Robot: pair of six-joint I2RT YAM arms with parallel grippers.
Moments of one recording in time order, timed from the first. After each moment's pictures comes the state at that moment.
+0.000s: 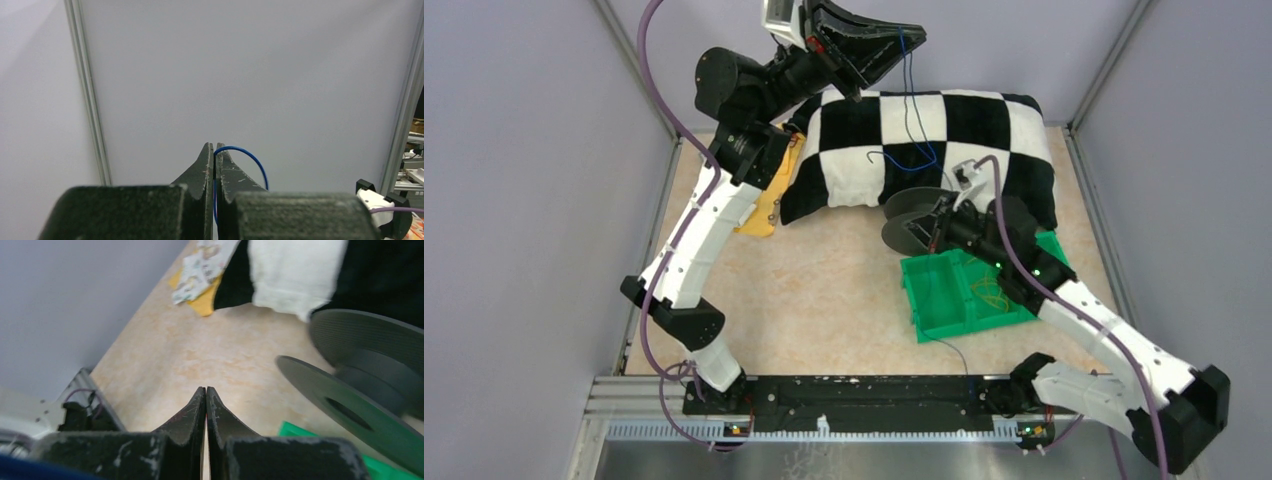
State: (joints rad) left arm -0.64 1.69 2.19 0.29 0.69 -0.53; right arm 0.62 0.90 0.83 -0.10 -0.13 0.43
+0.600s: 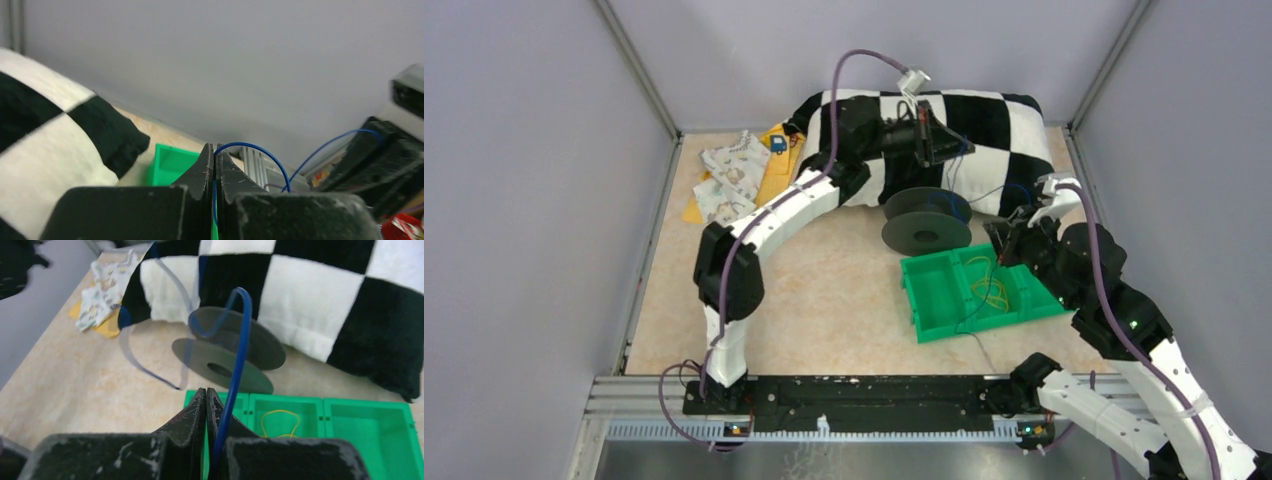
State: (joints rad) left arm -0.69 1.93 1.83 0.36 0.75 -0.66; right arm 0.62 0.64 1.04 -0.59 0.27 0.26
